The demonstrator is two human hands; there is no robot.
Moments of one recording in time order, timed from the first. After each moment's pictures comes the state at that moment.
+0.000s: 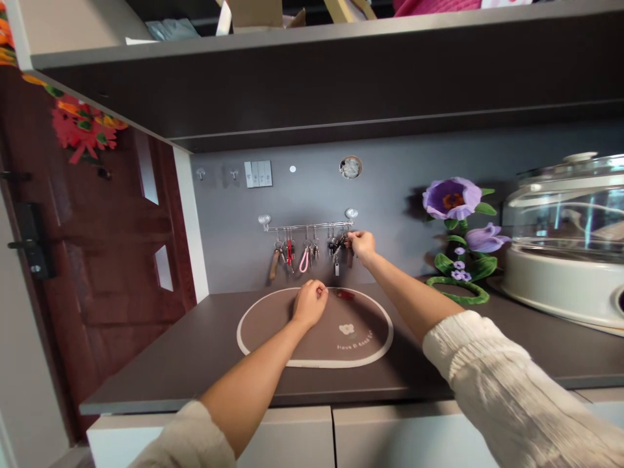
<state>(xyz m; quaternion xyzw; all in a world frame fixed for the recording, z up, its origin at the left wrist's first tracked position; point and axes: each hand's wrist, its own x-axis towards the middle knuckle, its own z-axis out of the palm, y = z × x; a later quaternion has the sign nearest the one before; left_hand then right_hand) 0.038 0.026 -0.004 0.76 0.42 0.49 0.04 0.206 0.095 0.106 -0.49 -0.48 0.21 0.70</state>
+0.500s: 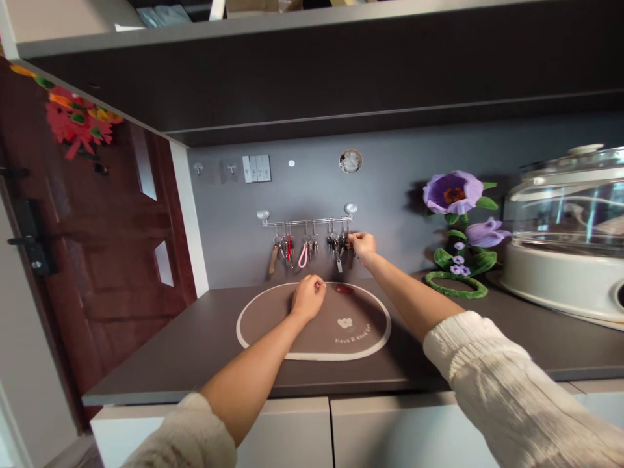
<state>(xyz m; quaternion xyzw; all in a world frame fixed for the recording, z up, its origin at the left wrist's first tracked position) 0.037 0.028 -0.004 0.76 0.43 0.49 0.05 0.213 0.100 0.086 -0.49 -0.48 0.22 0.69</state>
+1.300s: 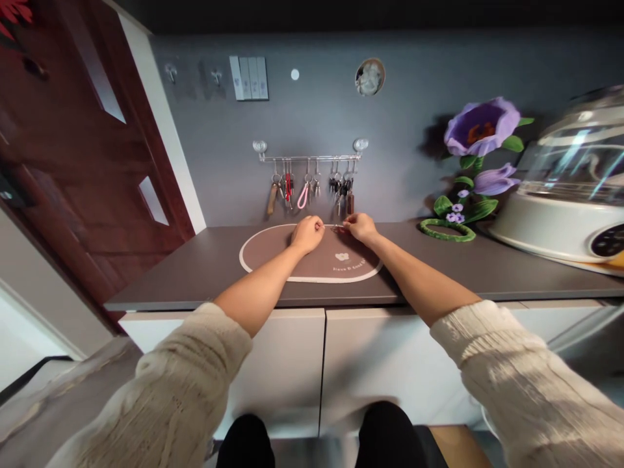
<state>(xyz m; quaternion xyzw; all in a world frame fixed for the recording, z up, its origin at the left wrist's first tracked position) 0.028 0.035 -0.004 0.78 0.45 0.44 0.03 0.203 0.046 0.012 -0.65 -0.63 0.09 0.41</state>
